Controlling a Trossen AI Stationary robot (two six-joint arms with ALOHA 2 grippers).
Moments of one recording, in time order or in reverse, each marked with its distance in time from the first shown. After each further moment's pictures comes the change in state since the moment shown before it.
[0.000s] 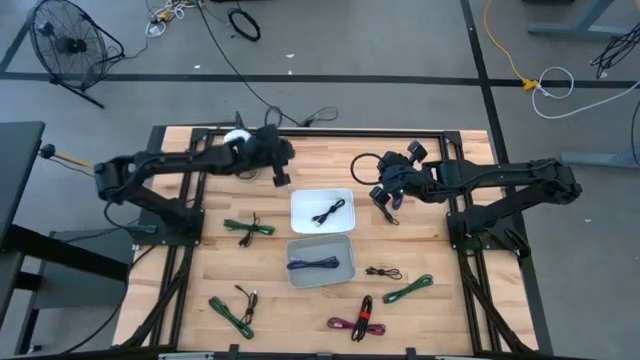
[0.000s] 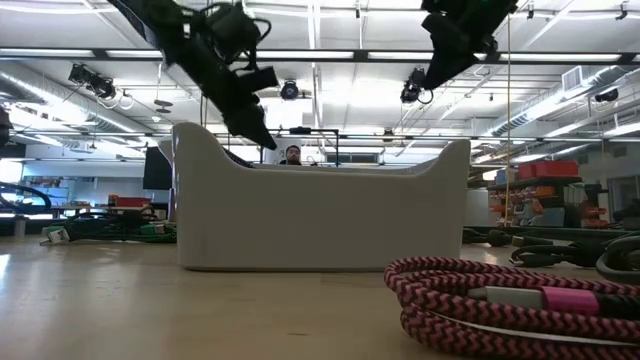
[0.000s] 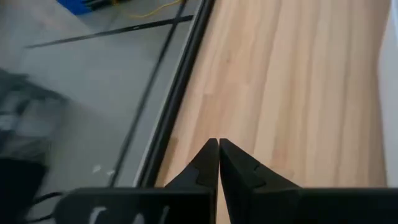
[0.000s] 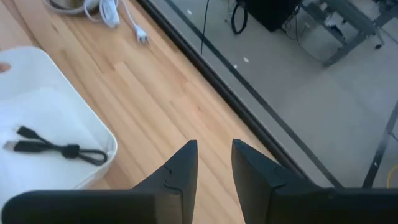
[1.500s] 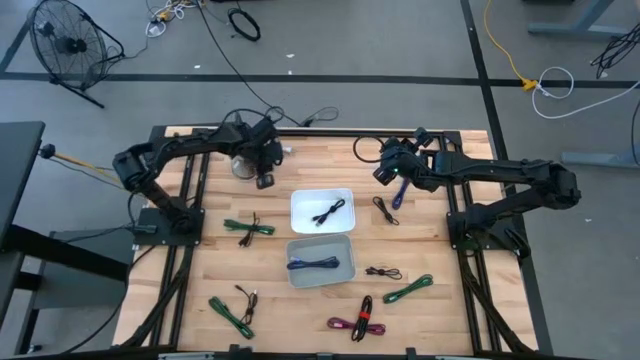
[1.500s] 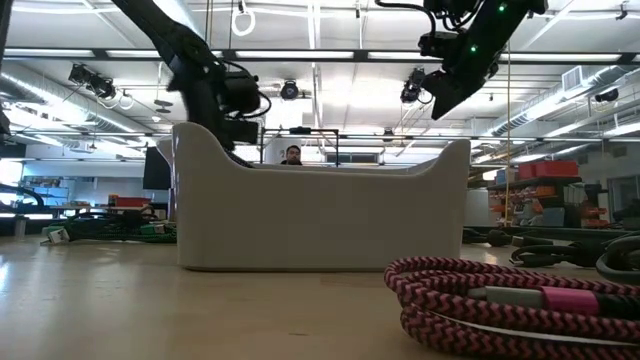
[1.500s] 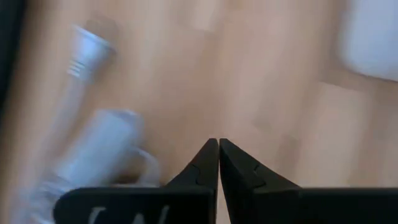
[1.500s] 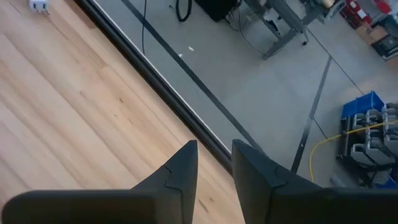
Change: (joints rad) left arm 0.210 0.165 0.121 -0.540 0.314 -0.045; right arm -0.213 0.000 -0.132 0.166 0.101 -0.214
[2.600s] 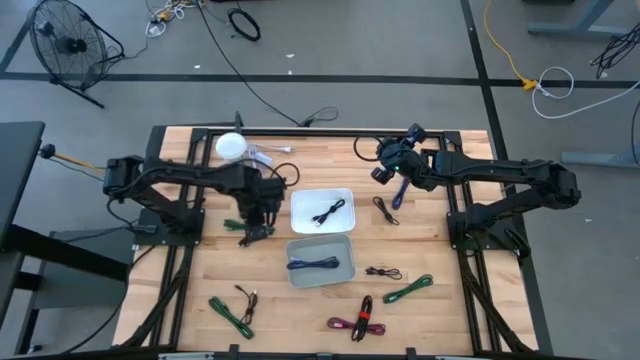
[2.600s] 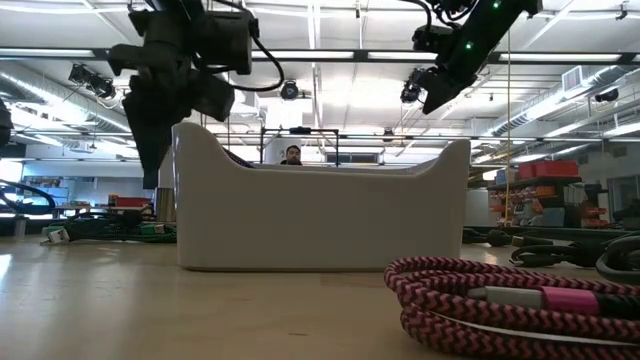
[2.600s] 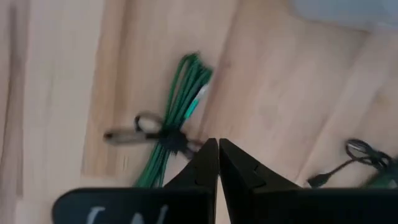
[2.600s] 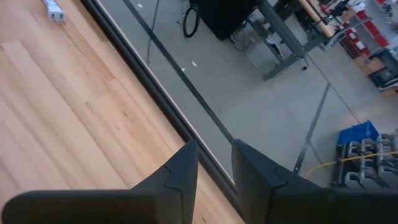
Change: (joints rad) left arm -0.523 -0.096 -0.007 -0.363 0.107 -0.568; right arm 0.001 0.000 0.000 0.097 -0.020 -0.158
